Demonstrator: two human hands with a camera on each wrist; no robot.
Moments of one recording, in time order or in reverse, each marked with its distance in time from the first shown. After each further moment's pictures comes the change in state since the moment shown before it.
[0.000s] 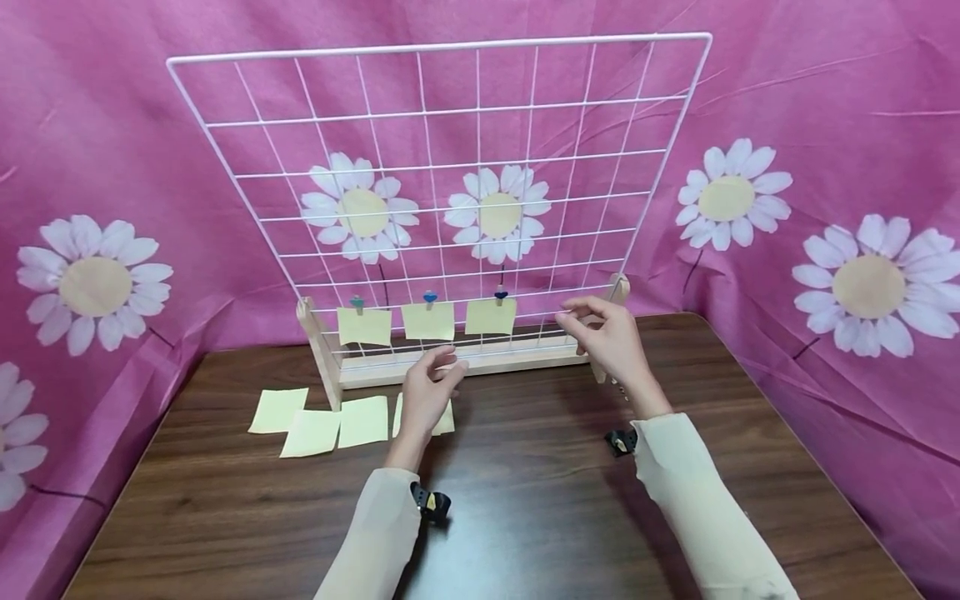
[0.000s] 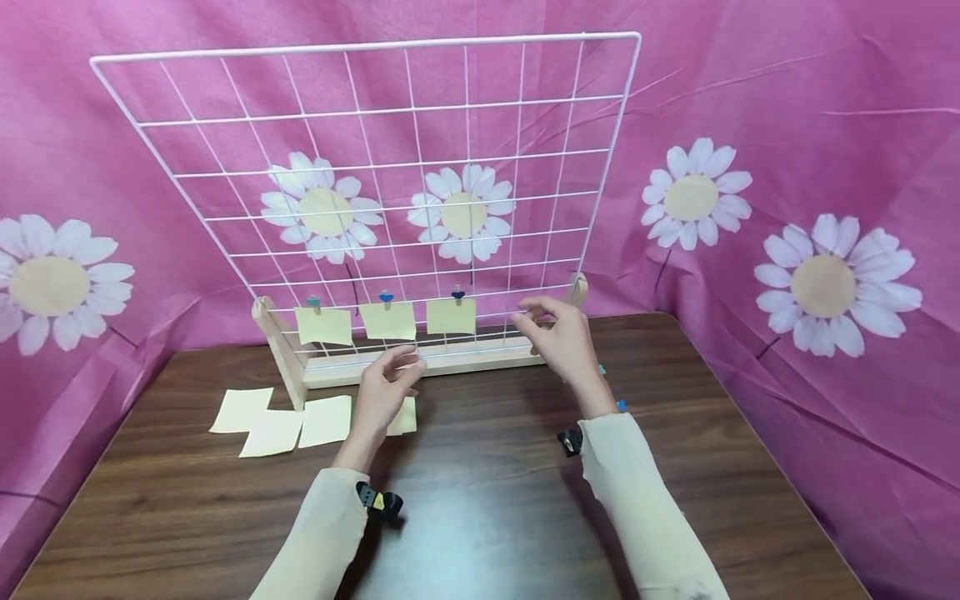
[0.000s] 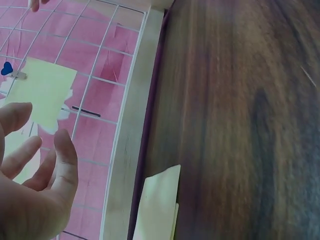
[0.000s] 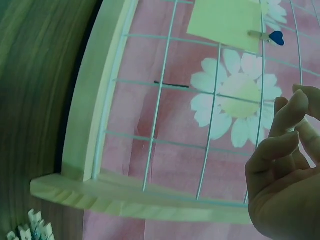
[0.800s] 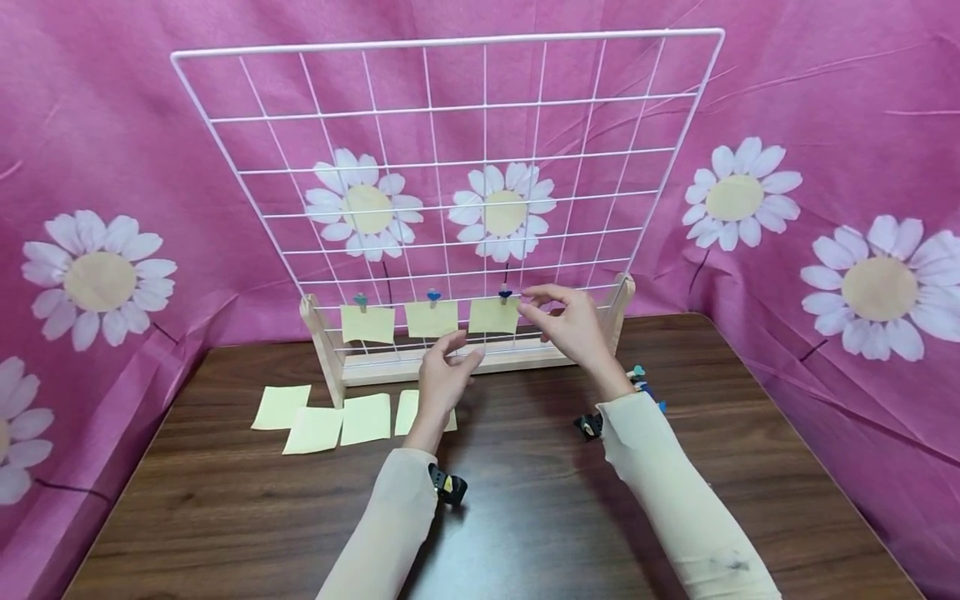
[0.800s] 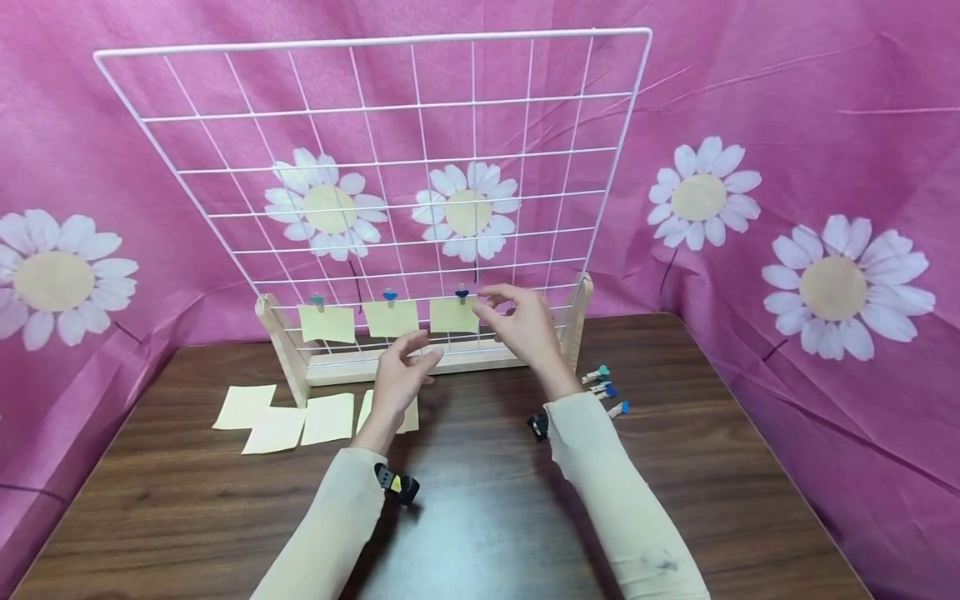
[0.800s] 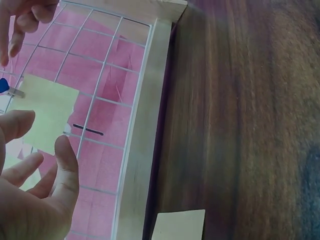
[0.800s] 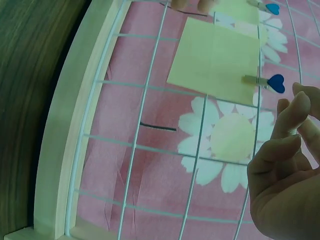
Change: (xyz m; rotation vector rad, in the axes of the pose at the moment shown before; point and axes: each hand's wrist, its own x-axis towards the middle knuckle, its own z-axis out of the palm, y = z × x) left_hand 0.014 0.011 0.021 0.016 0.041 -0.053; right_hand 0.025 -0.023 0.041 0.010 -0.097 -0.037
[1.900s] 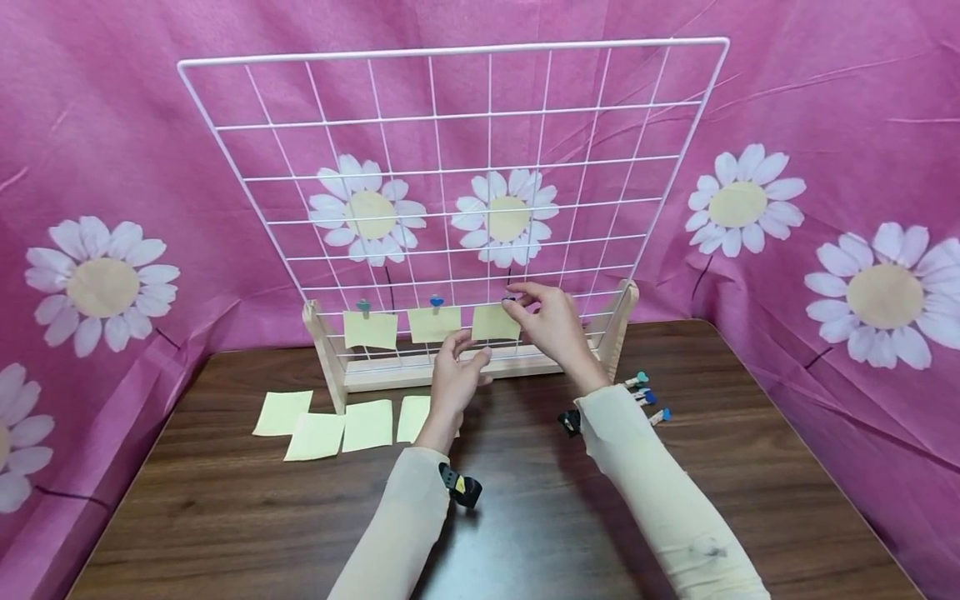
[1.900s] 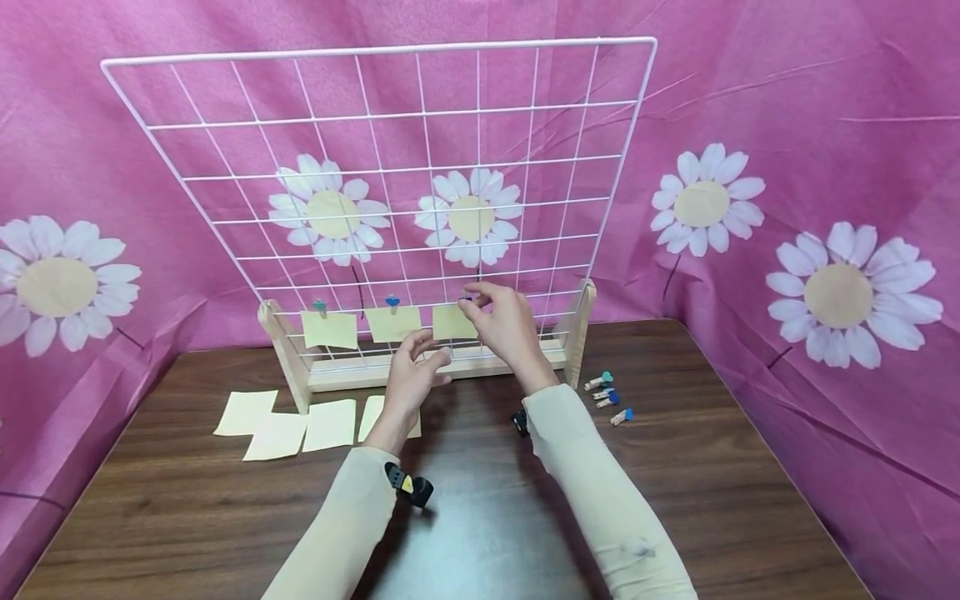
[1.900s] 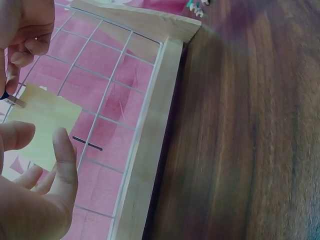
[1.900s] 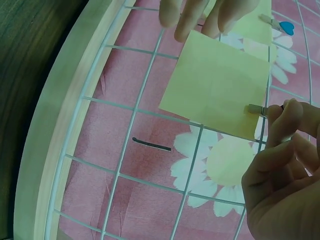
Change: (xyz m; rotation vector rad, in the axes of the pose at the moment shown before) left_hand 0.007 0.004 0.014 -0.215 -0.049 -0.065; right_hand 0.019 -0.011 0.026 -0.229 -0.002 0.022
